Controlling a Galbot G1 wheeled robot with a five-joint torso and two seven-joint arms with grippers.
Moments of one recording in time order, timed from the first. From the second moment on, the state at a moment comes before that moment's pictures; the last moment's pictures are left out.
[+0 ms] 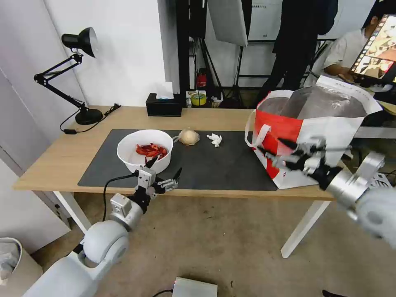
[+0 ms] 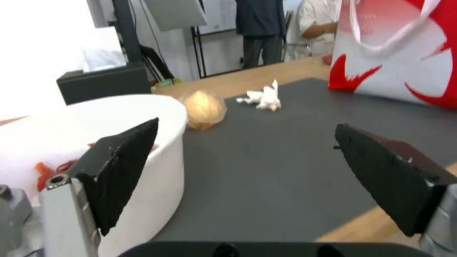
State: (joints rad) left arm 1.23 -0.89 -0.23 -2.05 -0.45 0.07 -0.04; right arm -1.38 0.64 0.61 2.06 0.95 -0.12 -0.28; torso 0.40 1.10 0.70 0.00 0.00
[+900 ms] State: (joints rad) left arm 1.35 -0.89 -0.34 -2.03 -0.41 0.08 0.00; right arm -1.60 0.78 0.63 1.98 0.77 0.12 -0.33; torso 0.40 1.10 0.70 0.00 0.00
